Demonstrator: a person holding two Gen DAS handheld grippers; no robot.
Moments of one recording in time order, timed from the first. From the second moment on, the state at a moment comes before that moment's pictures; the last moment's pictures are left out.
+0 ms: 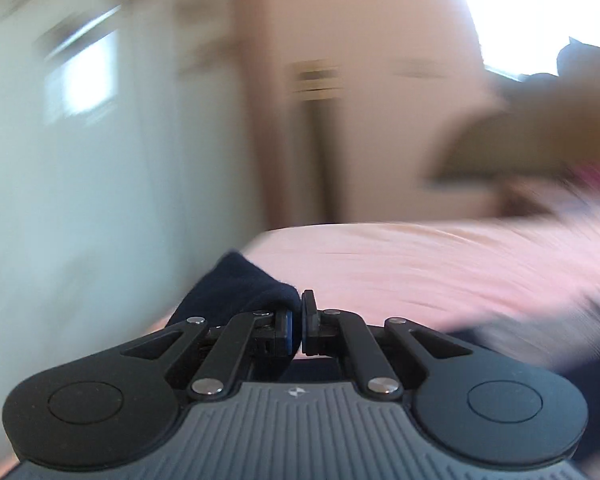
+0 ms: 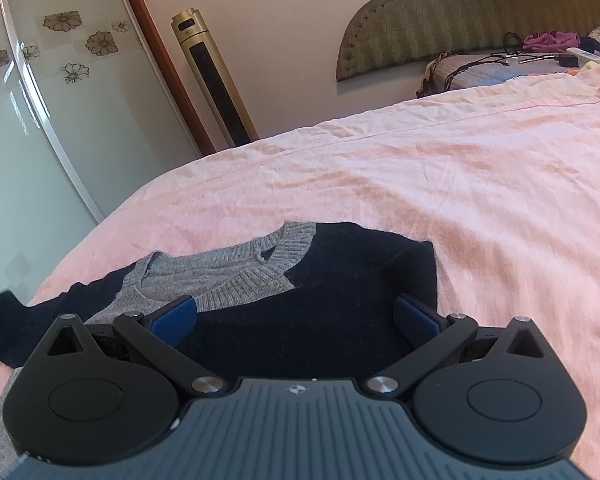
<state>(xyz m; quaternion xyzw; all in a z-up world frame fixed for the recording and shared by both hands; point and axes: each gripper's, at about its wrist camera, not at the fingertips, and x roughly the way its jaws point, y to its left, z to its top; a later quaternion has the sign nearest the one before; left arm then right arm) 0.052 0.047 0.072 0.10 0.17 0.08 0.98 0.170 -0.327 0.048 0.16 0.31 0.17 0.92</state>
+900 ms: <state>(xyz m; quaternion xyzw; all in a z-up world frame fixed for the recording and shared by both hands) 0.026 0.082 0.030 -0.28 0.30 -0.01 0.91 0.168 -0.326 0.048 0.16 0.31 0.16 0.92</state>
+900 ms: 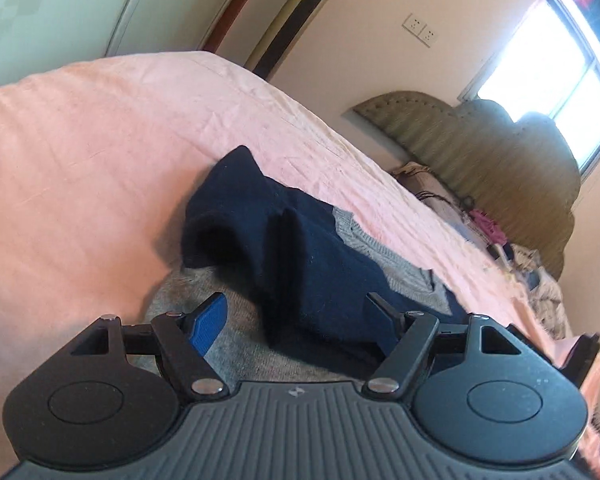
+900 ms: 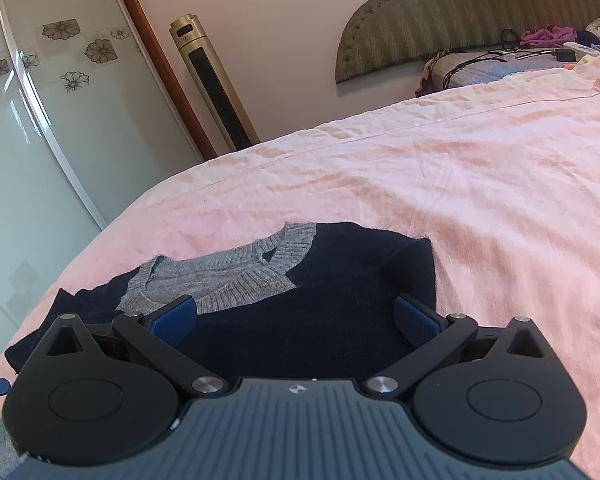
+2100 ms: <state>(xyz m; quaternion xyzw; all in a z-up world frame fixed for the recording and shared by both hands) 0.035 -0.022 0.066 -0.03 0.26 0.04 0.96 0.166 -0.339 0.046 0.21 0.30 0.17 0.91</state>
